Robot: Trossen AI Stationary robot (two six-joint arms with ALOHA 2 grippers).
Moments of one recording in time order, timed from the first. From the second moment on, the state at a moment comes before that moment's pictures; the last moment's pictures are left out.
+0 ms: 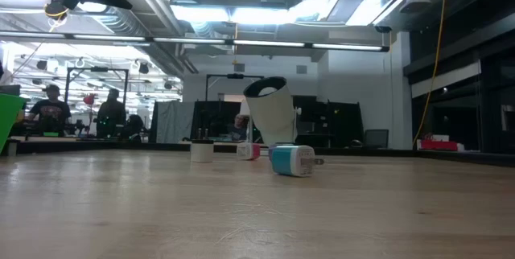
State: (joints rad) left arm -0.26 0.58 0.80 -0.76 -0.85 -0.80; right arm -0.13 1.53 1.30 0.47 0.01 0.64
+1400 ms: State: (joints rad) left arm -0.26 0.58 0.80 -0.77 -0.82 -0.82; right arm 0.48 1.08 1.30 -1.37 0.15 1.34
